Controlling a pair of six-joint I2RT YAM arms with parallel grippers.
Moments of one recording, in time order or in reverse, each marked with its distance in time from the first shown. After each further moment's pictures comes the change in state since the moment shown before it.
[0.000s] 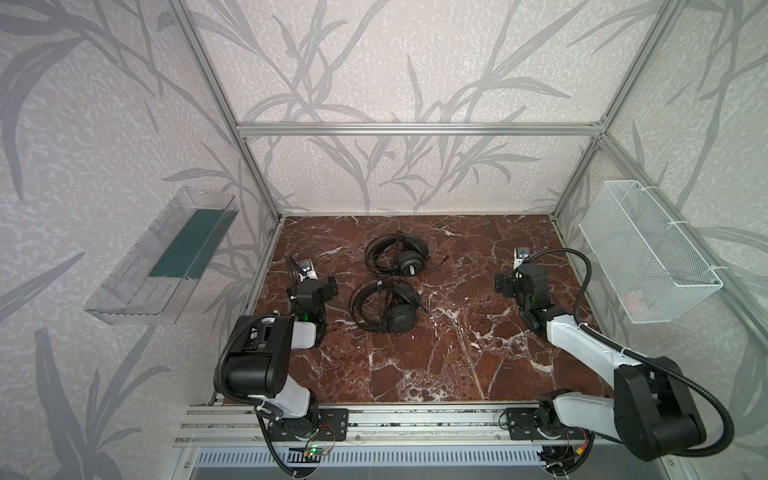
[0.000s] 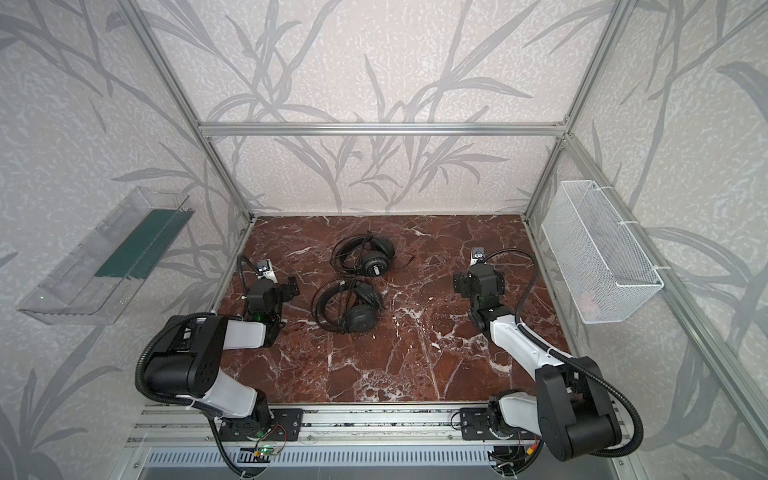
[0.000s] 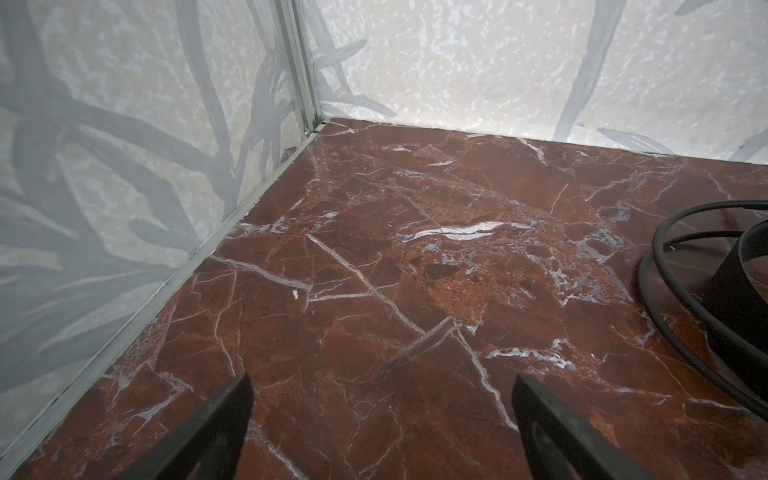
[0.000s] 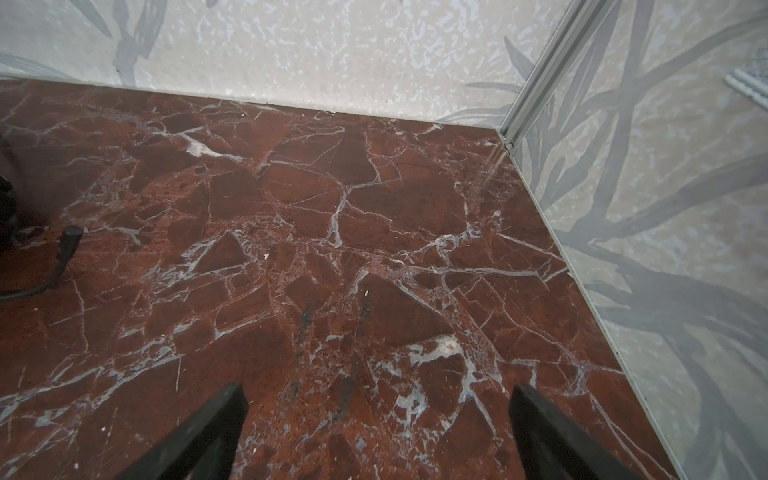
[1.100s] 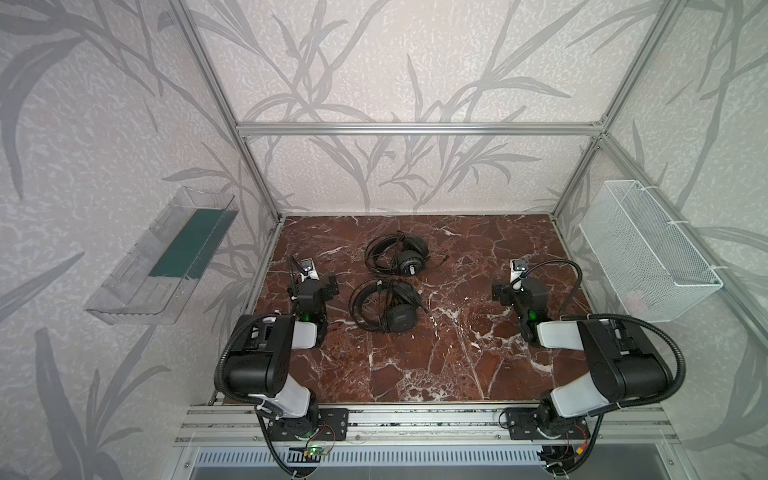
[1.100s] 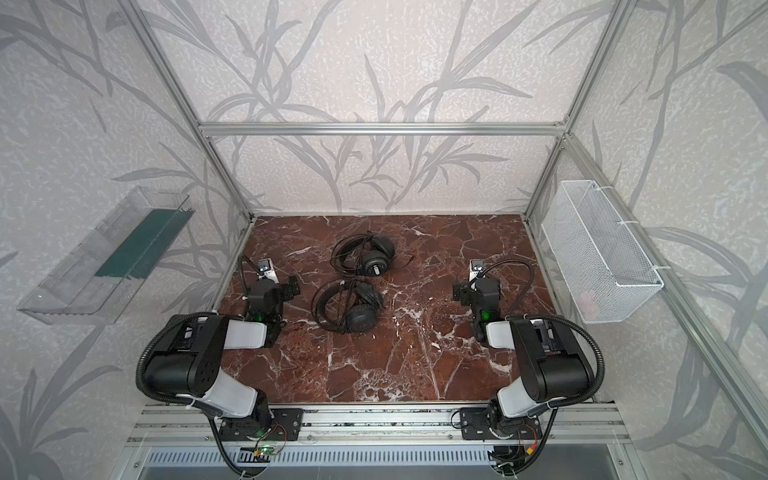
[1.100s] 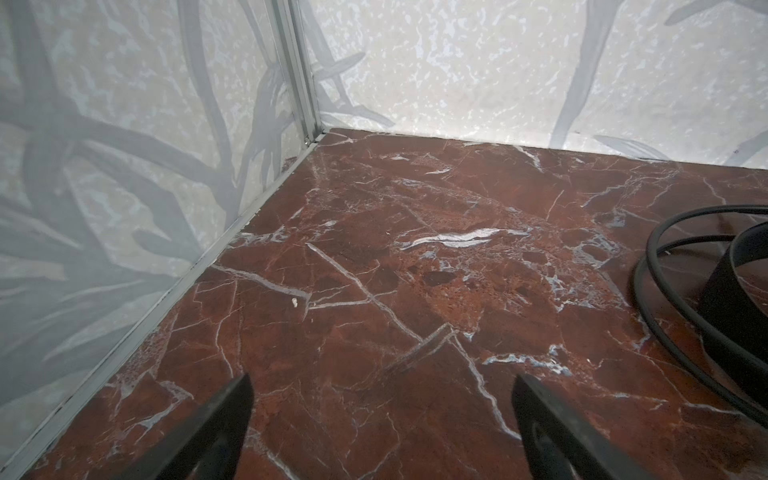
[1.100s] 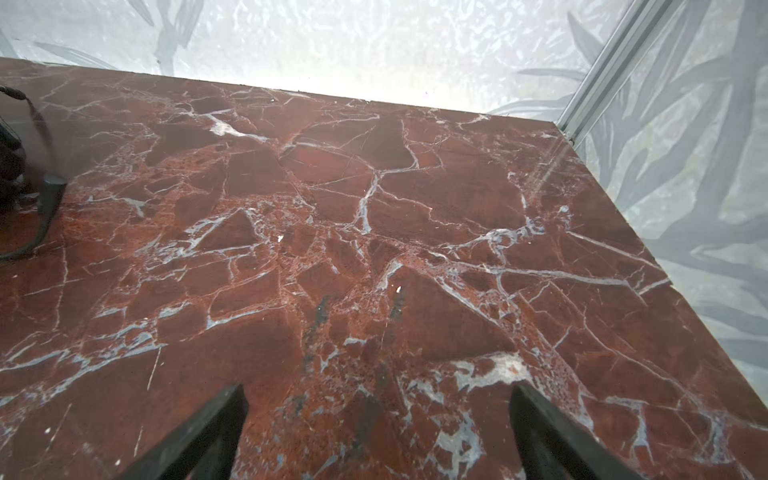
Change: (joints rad) left arm -0.012 0.003 -0.005 0.032 -0.017 0.015; right arm -0.099 0.264 -0.167 0.542 -0.204 -0.037
